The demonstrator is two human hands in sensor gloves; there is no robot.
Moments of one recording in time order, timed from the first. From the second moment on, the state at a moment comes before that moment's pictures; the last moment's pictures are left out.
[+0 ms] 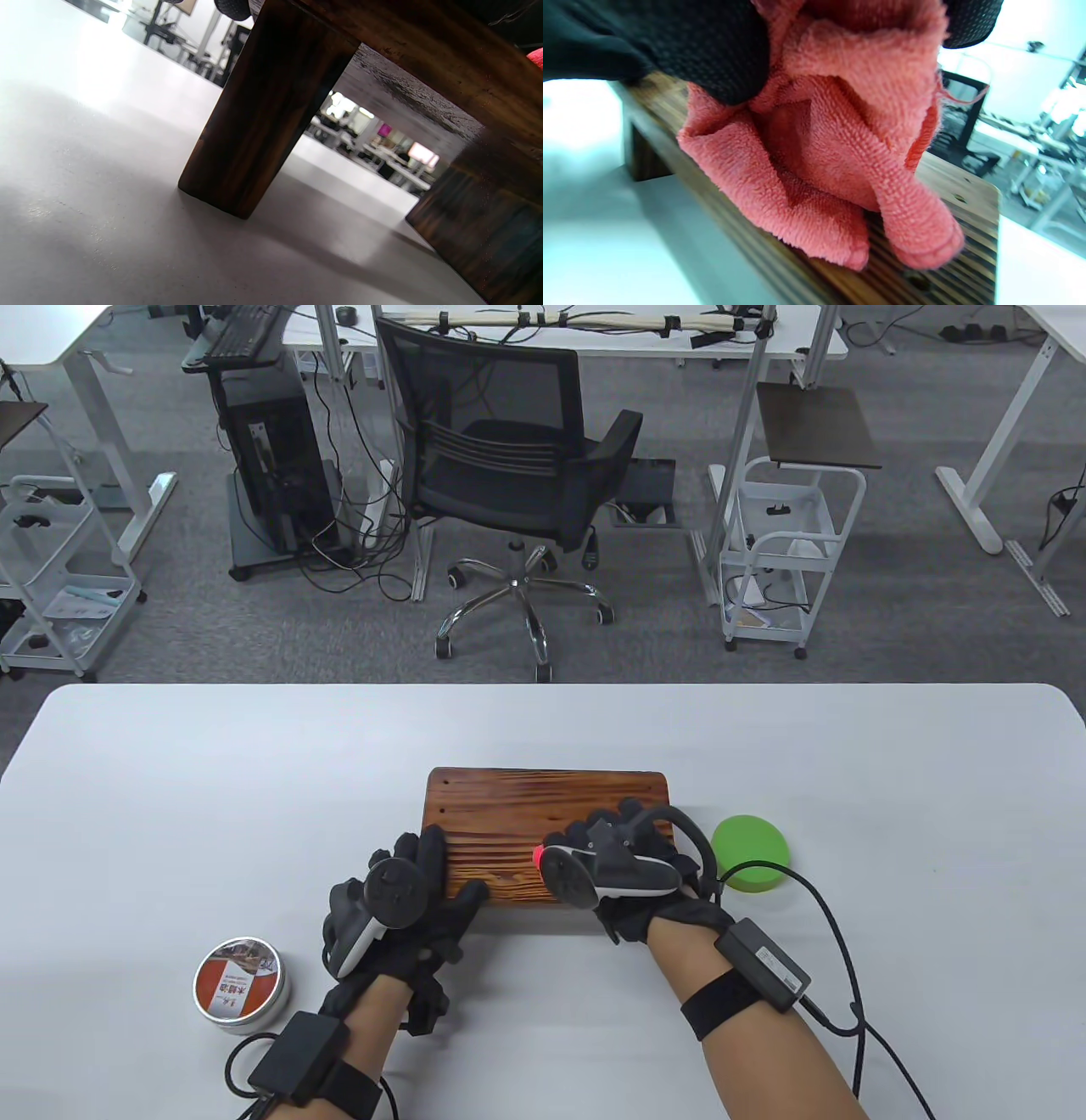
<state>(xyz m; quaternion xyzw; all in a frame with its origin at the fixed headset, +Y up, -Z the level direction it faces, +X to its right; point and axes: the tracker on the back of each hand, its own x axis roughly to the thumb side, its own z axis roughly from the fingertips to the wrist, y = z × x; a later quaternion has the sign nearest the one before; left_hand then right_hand) -0.195 -0.772 -0.375 -0.02 -0.01 0.25 0.97 0.053 -0.661 -0.403 -0.28 -0.01 -0.95 0.13</state>
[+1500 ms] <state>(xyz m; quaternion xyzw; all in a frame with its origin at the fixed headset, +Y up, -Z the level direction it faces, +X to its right) -0.197 -0.772 -0.377 -0.03 -0.01 0.25 0.97 -0.015 -0.663 -0.423 -0.29 -0.01 -0.95 0.13</state>
